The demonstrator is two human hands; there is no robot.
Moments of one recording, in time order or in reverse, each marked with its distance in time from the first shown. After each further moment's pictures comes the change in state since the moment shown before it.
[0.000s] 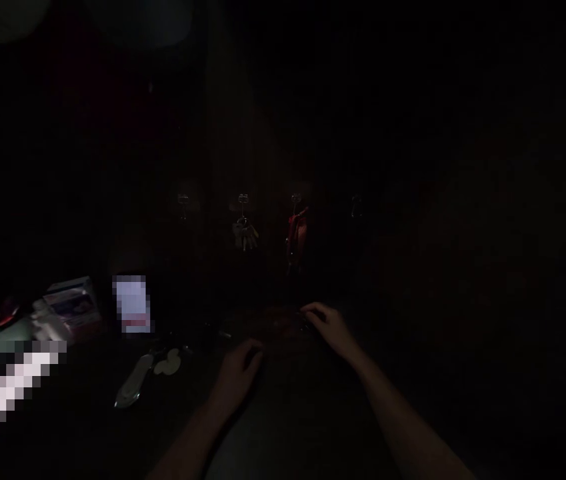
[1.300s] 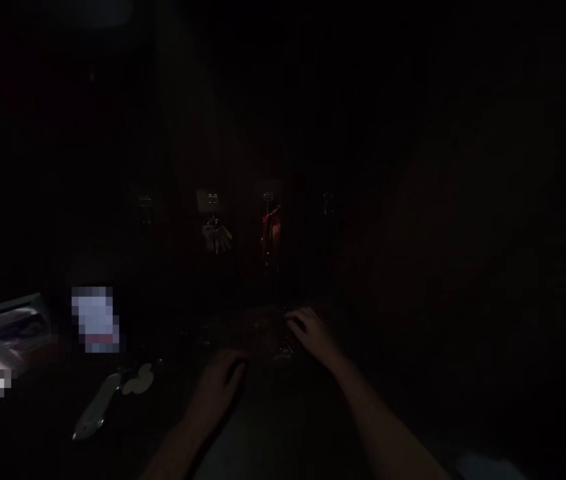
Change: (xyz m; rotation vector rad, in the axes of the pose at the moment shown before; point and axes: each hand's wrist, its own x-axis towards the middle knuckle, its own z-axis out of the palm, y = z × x) left_hand -0.002 -0.010 0.005 0.189 -0.103 0.082; right_hand -0.017 0.024 -0.001 -0.374 -0.040 -0.105
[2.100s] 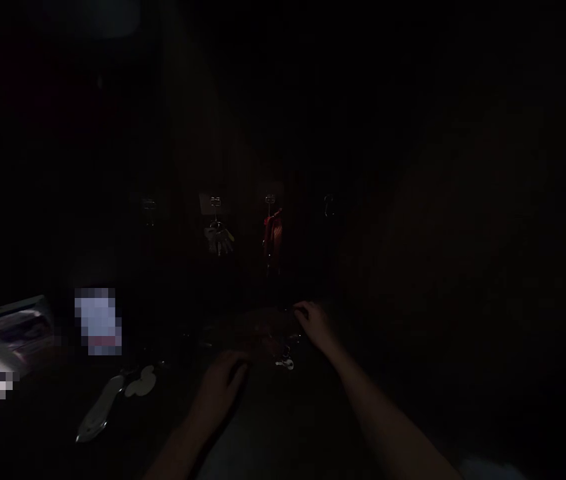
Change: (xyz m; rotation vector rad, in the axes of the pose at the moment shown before) left_hand 0.002 0.004 -0.002 -0.040 0.009 -0.006; right_hand 0.027 0.028 0.014 -0.095 0.140 0.227
